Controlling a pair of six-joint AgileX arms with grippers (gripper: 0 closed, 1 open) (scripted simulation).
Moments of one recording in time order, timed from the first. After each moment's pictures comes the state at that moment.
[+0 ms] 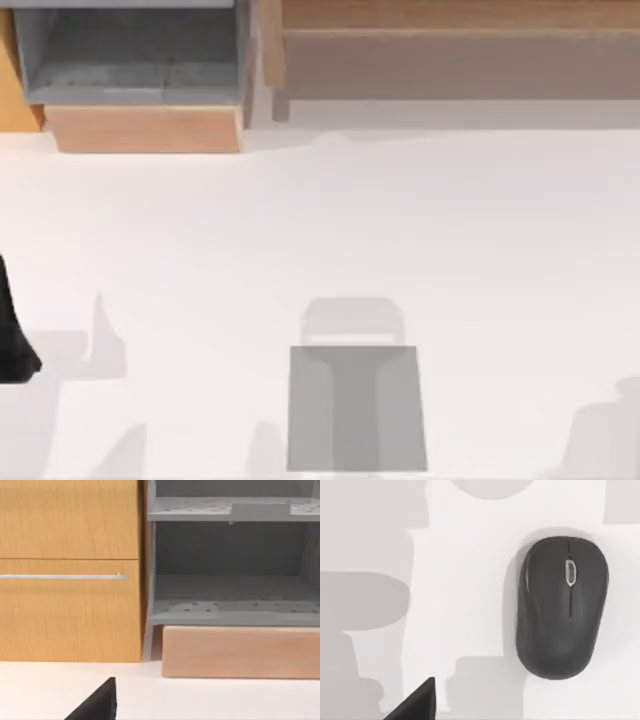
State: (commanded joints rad) left arm 0.00 0.00 0.00 0.00 0.00 0.00; right arm -0.50 1.36 0.90 -1.00 0.01 -0.29
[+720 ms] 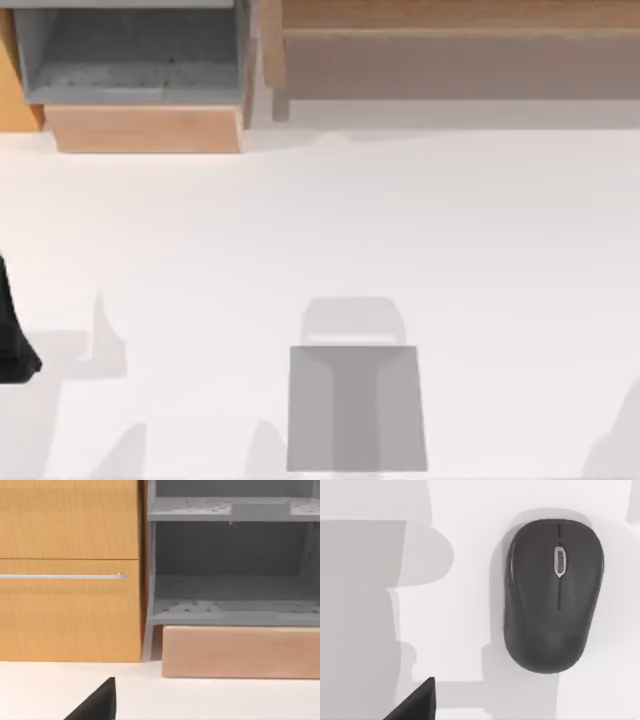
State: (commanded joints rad) left arm 0.00 0.00 0.00 0.00 0.00 0.00; right arm -0.54 1.49 0.96 -1.04 0.00 -0.31
